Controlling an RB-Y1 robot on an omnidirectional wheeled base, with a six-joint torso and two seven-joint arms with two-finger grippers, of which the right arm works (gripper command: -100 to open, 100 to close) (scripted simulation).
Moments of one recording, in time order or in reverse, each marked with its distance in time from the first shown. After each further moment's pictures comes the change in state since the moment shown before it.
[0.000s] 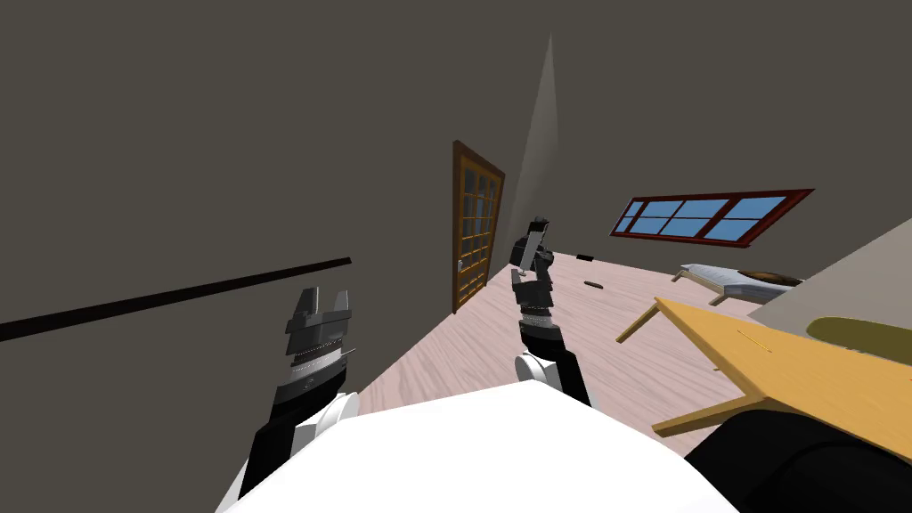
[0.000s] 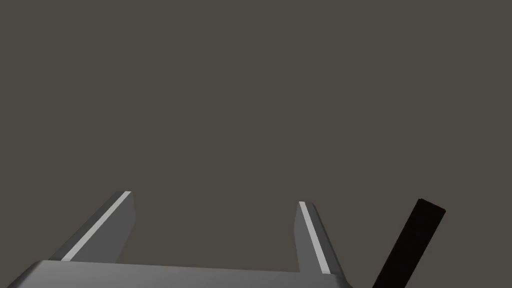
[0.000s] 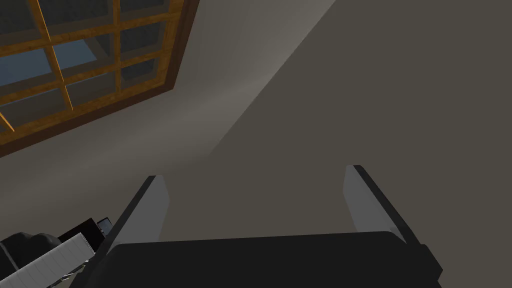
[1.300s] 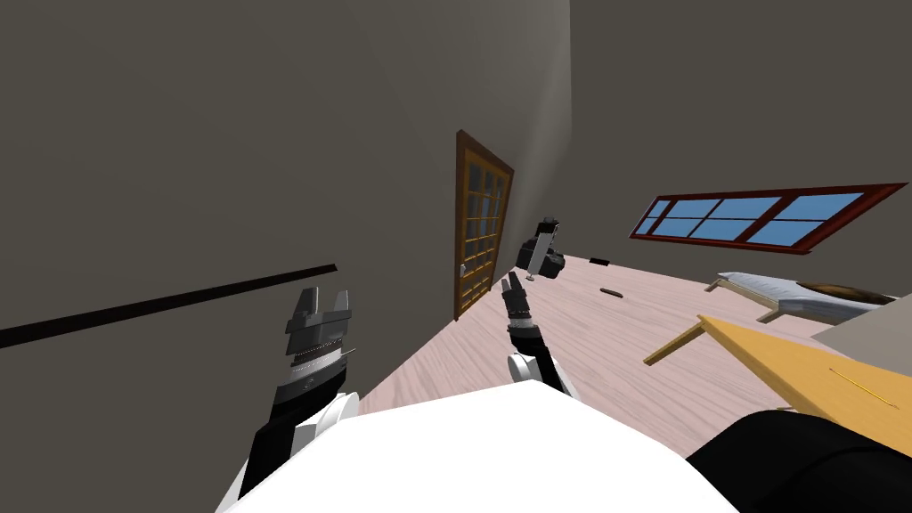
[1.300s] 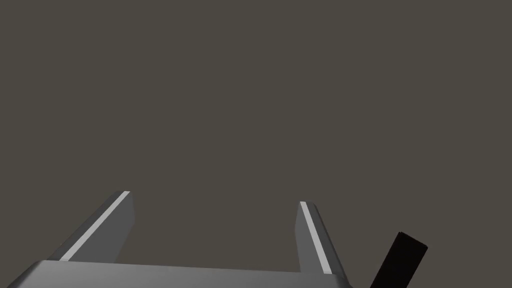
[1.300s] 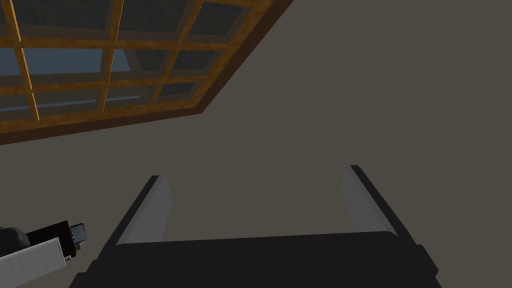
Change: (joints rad) arm -0.083 -0.064 -0.010 0.263 0.079 -0.085 0.156
